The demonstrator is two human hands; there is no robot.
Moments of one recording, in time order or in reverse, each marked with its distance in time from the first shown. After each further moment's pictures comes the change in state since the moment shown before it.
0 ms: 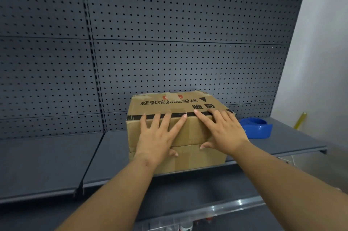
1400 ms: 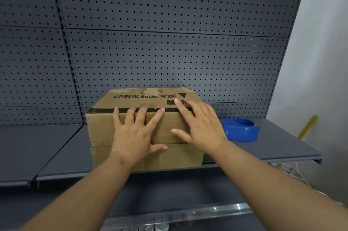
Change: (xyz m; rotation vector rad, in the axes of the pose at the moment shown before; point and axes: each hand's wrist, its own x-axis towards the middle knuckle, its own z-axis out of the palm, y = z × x) left_hand 0.033 0.066 0.015 0.070 0.148 -0.197; right_hand -0.005 0.054 0.028 0.296 0.177 -0.078
